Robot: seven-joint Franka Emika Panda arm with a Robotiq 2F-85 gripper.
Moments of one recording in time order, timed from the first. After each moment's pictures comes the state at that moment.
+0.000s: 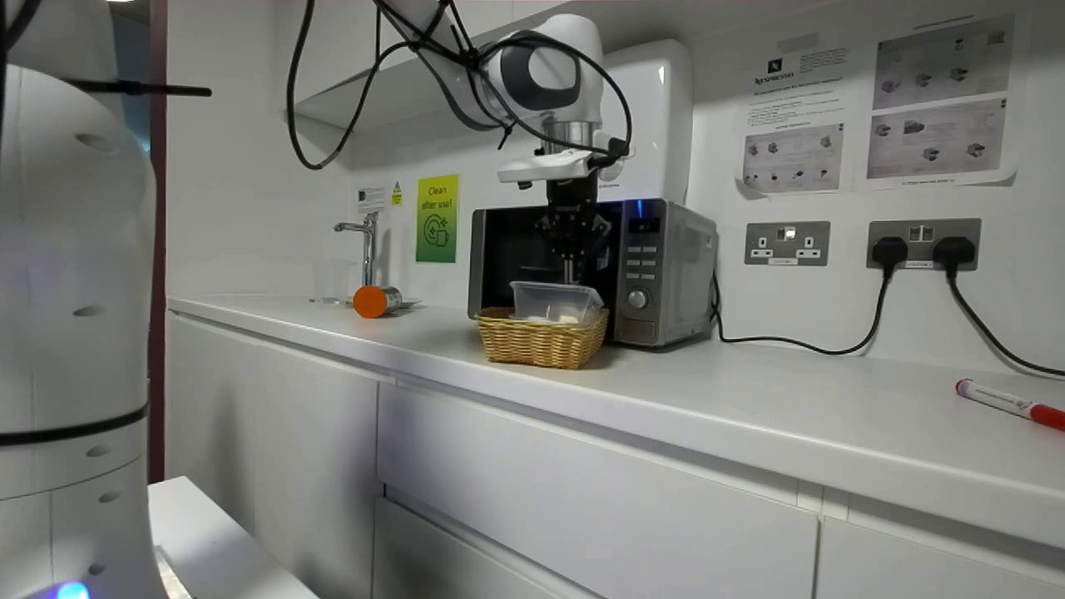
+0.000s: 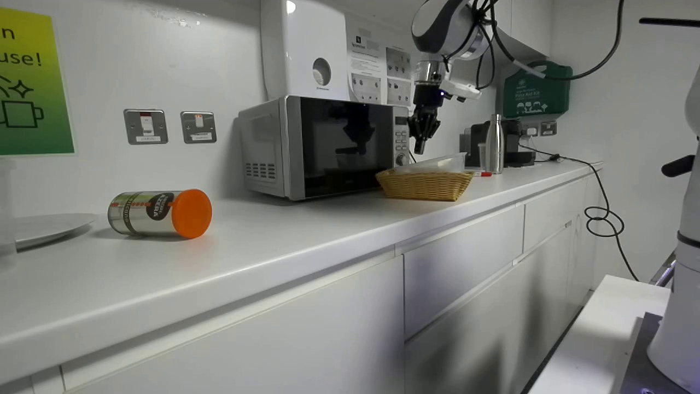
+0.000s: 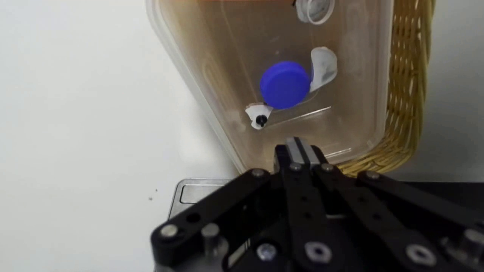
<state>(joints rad) -0.12 -0.17 -0.10 -2.25 0.09 2.27 -0.30</state>
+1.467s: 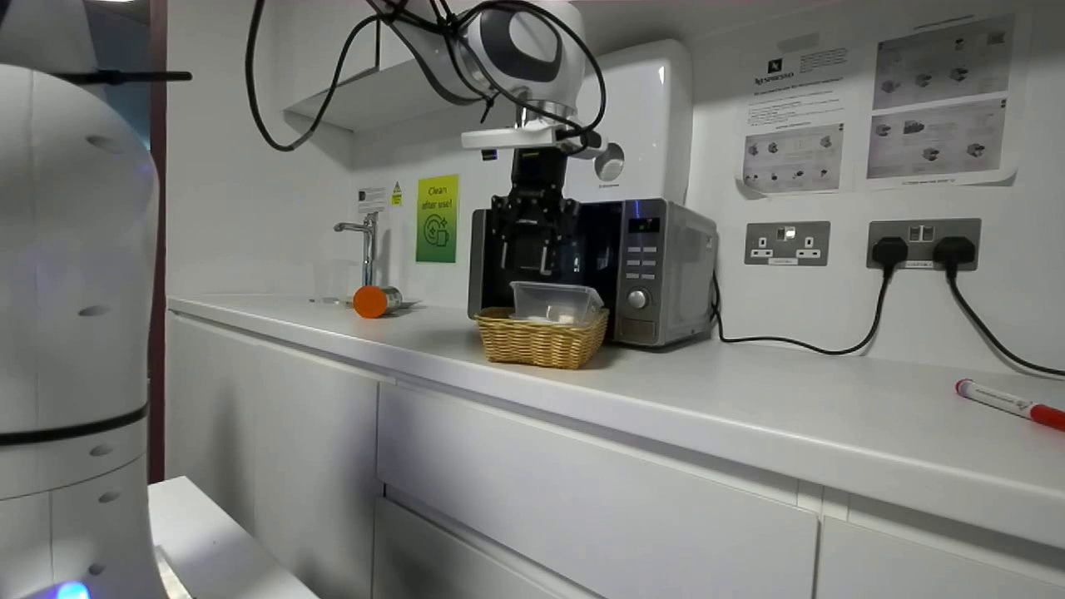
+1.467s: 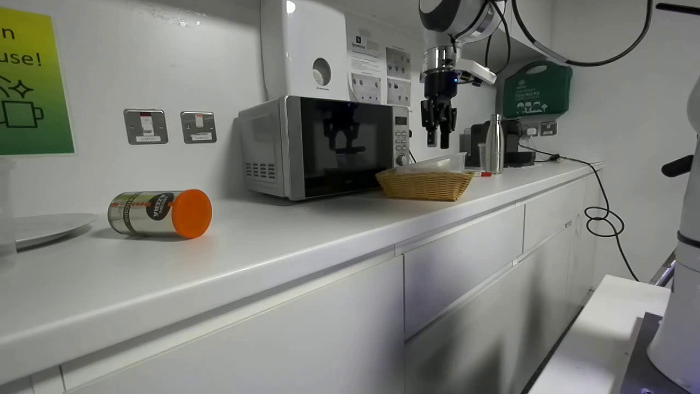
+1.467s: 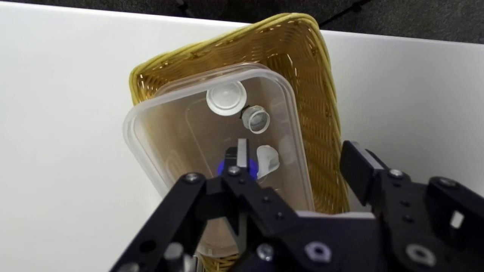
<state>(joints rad) -0.09 -0.28 -0.10 -2.28 0.05 1.99 -0.30</state>
